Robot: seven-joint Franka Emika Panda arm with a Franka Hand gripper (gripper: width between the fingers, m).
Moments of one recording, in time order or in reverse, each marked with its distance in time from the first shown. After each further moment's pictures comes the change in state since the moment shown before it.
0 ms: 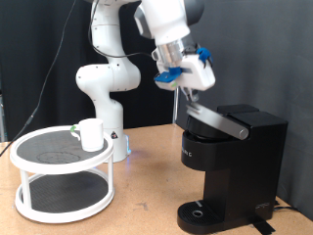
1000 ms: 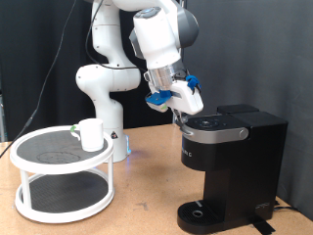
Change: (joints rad) arm -0.006 0.024 -0.007 -0.095 0.004 0.103 -0.049
